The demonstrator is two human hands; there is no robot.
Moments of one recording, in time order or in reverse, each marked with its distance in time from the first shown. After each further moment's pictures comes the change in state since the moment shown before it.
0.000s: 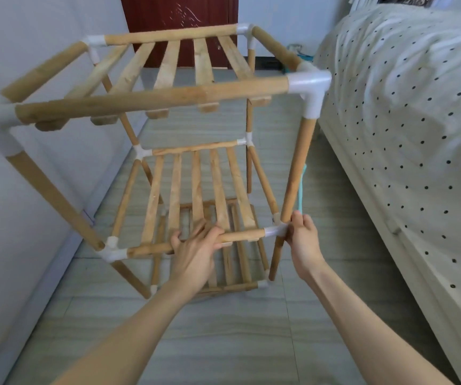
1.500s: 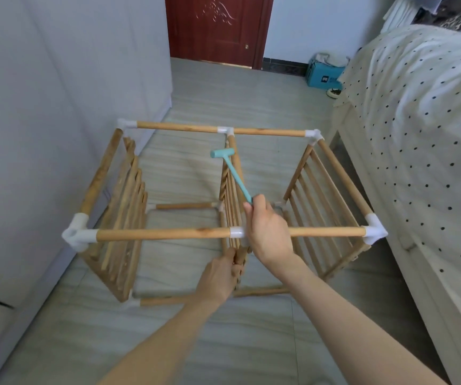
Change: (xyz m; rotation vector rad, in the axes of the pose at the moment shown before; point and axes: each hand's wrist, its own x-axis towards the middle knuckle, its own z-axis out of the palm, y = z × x) left_hand -0.044 0.015 0.007 -0.505 -0.292 -0.331; right_hand -0.073 -0.034 0.084 -1.093 -0.240 -0.778
